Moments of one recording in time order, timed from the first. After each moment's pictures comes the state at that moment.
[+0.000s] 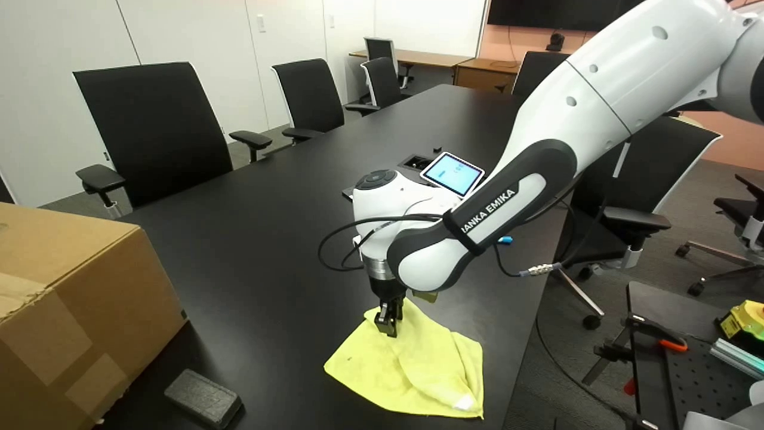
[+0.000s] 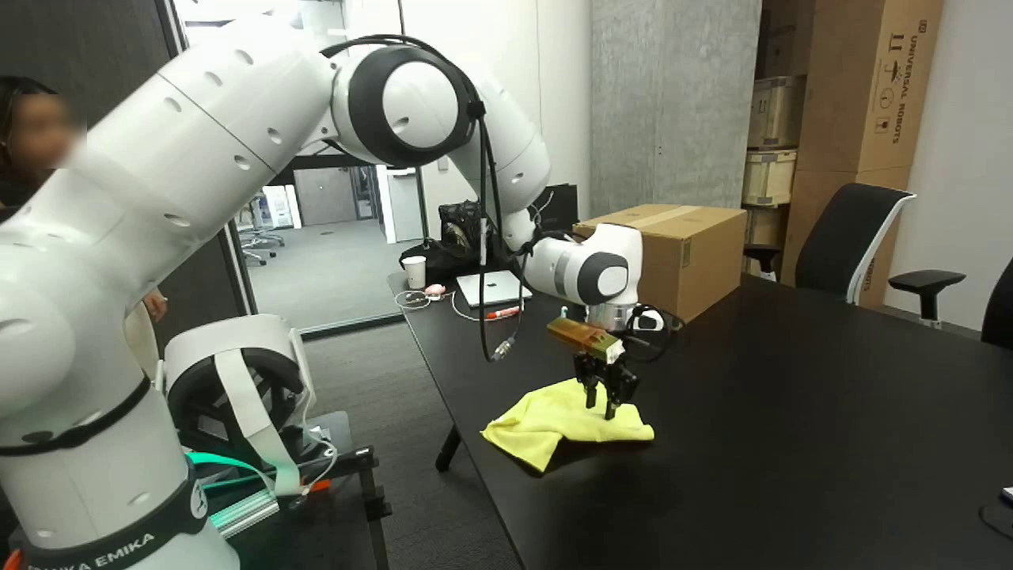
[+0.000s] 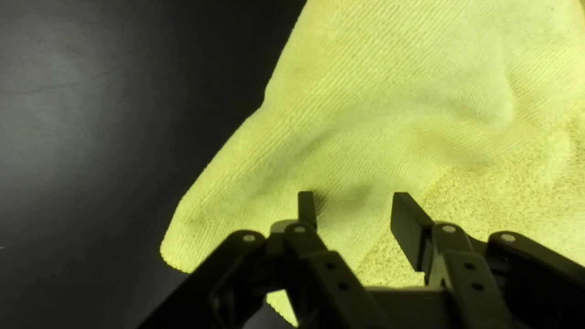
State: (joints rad) arm 0.15 0.88 0.08 -1.59 -0.13 2.34 0.03
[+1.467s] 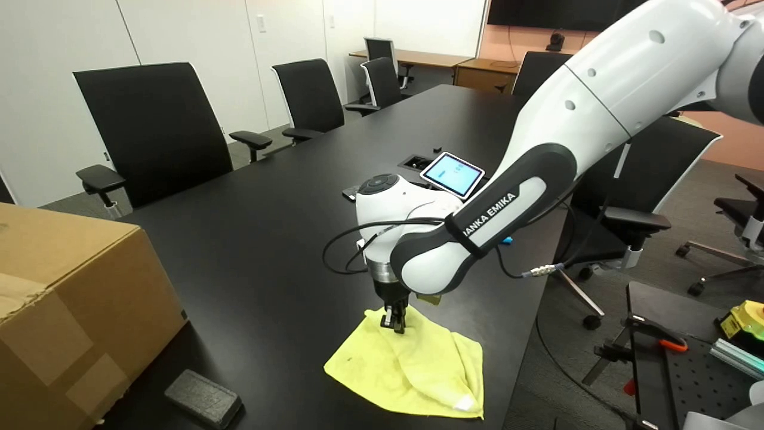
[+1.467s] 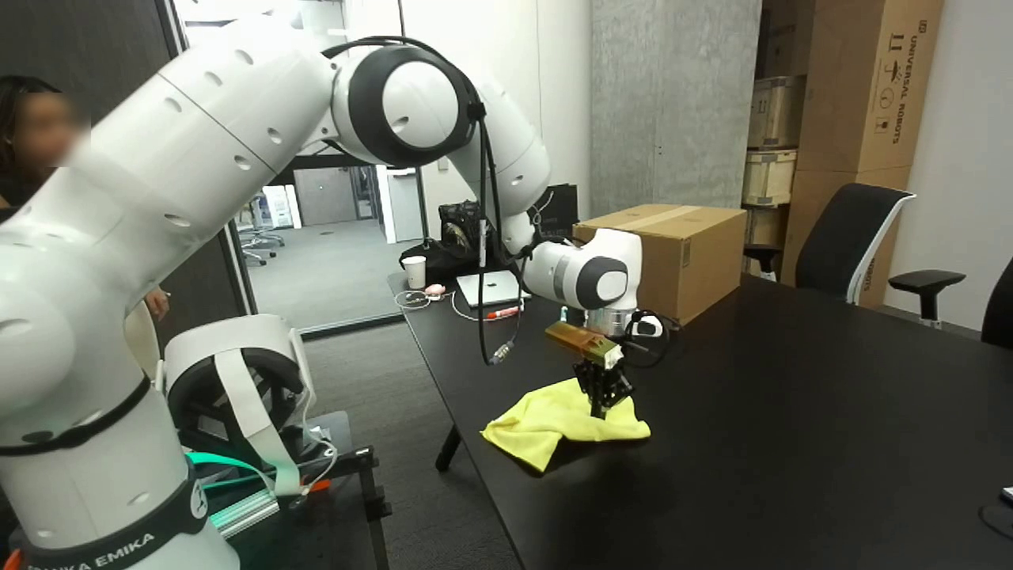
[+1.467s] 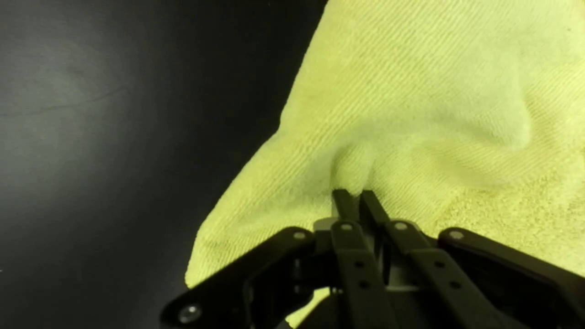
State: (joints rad) arm 0.15 0.88 0.07 -1.60 -0.13 2.34 0.03
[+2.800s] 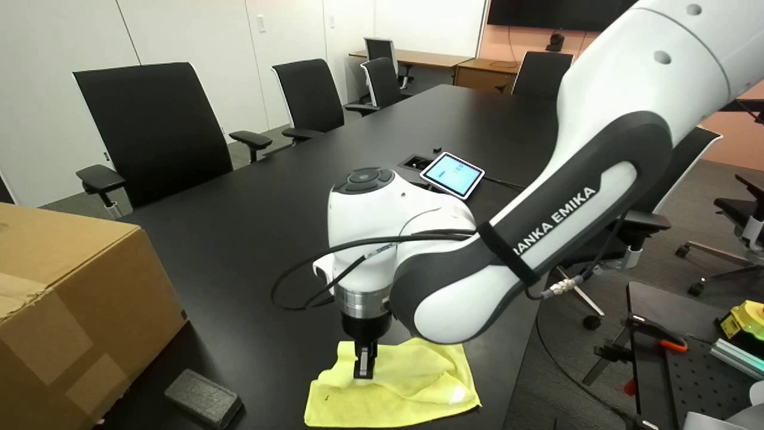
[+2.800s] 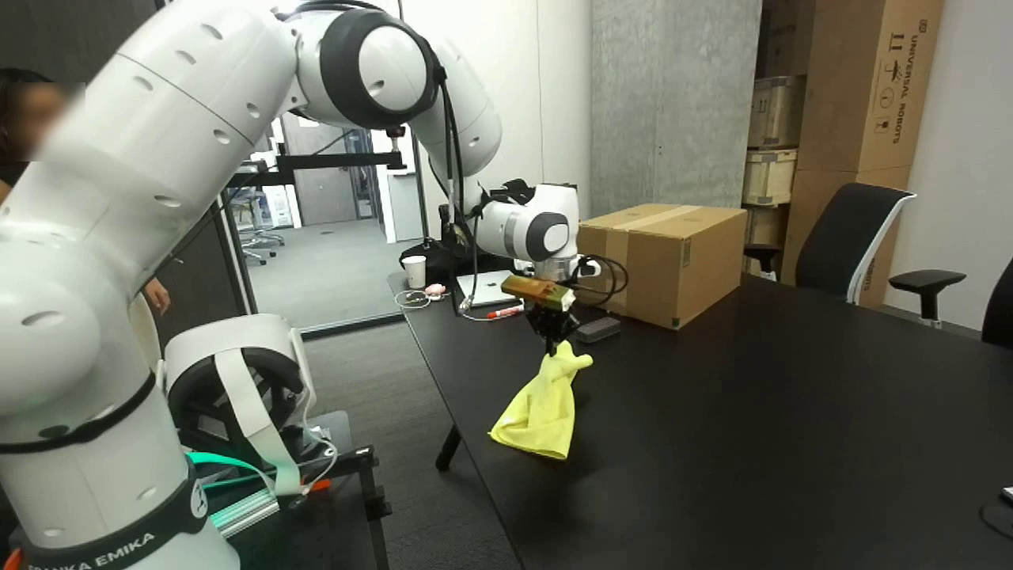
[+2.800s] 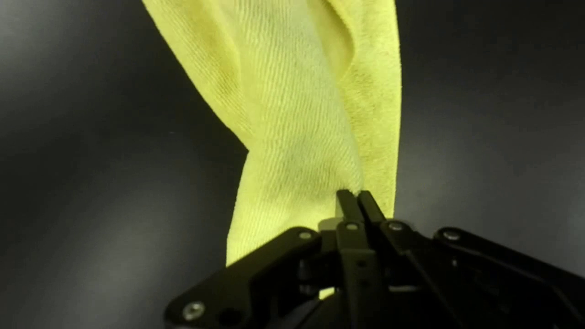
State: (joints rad) arm 0.26 0.75 0.18 -1.69 -0.13 2.42 -0.04
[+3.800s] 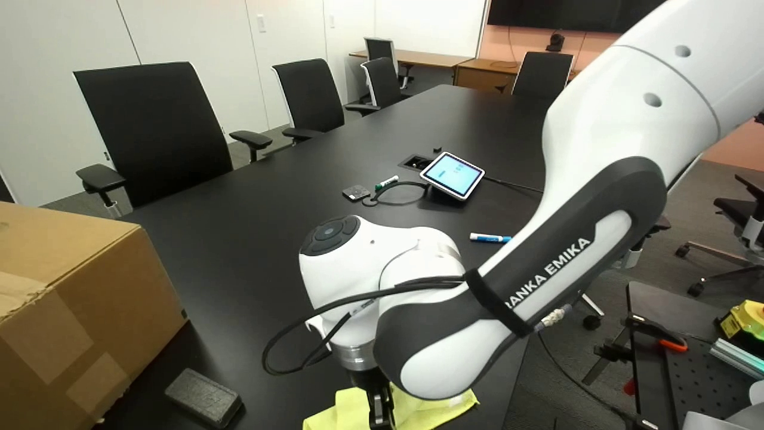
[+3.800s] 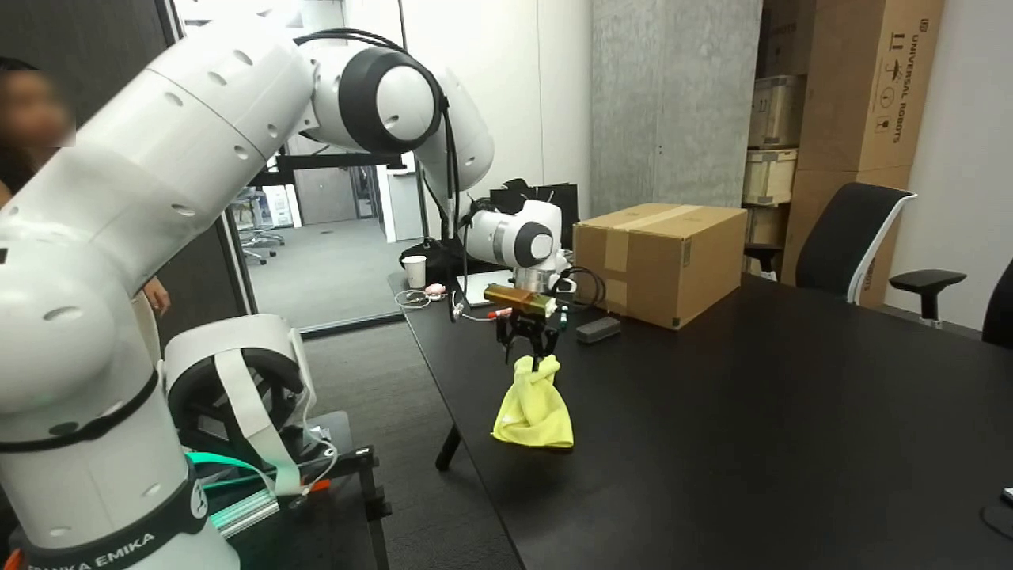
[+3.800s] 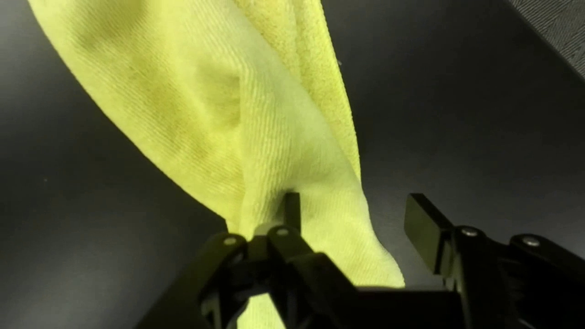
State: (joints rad) arm 0.33 0.83 0.19 -1.59 -0.14 2.22 -0.10
